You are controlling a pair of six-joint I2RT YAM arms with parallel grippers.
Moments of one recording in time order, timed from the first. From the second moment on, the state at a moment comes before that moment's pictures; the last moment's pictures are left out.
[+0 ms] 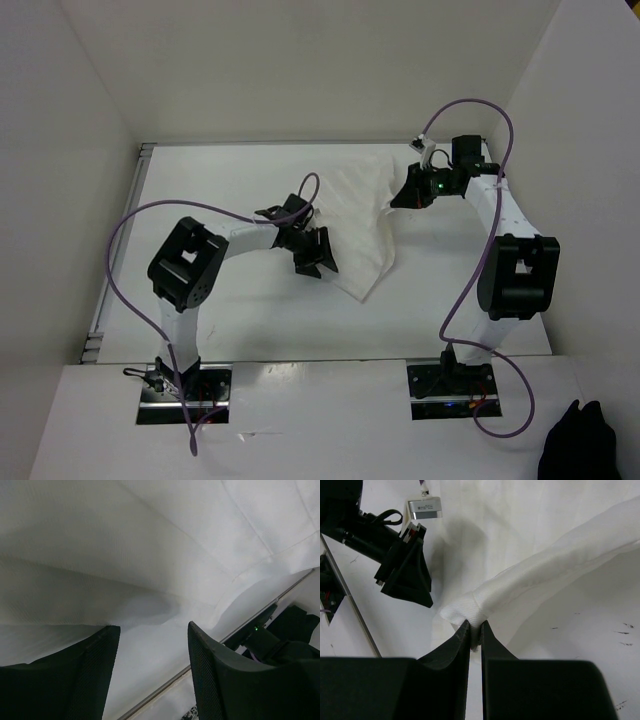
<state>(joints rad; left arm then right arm) -0.58 1.98 1.25 -0.35 0.48 -0.76 -0.04 1.71 1.41 -0.67 -0.90 -0.32</state>
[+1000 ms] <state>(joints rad) -0.34 1.88 1.13 -0.27 0.38 -0.69 -0.01 1.53 1.13 -0.64 -0.76 -0.38</state>
